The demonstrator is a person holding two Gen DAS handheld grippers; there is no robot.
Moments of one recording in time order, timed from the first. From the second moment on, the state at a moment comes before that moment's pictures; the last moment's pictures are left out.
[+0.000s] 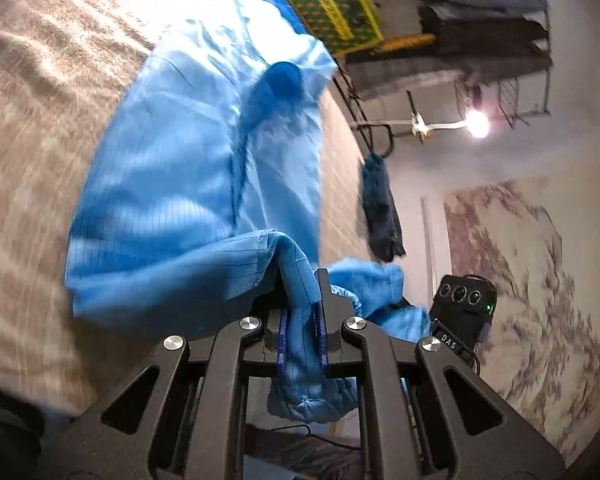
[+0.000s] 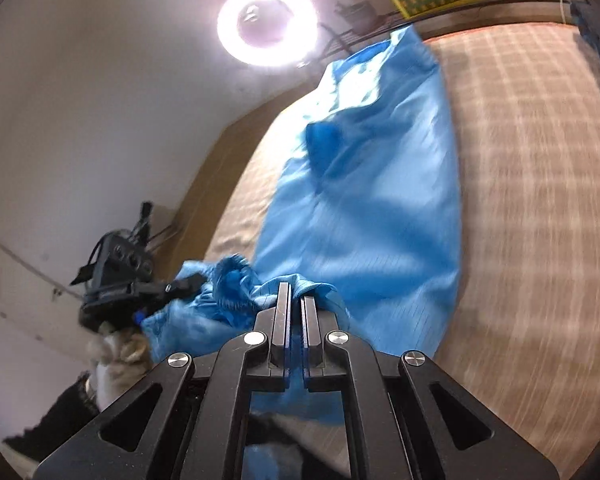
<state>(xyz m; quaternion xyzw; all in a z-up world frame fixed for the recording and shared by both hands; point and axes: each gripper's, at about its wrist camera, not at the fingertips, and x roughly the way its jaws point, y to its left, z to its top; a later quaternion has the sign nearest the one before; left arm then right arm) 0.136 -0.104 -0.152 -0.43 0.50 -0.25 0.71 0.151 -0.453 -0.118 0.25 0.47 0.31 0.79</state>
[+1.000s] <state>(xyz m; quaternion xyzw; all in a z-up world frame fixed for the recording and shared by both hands) 0.192 -0.106 -0.188 -0.26 0.53 -0.20 0.78 0.178 -0.502 -0.171 0.23 0.53 0.27 0.77</state>
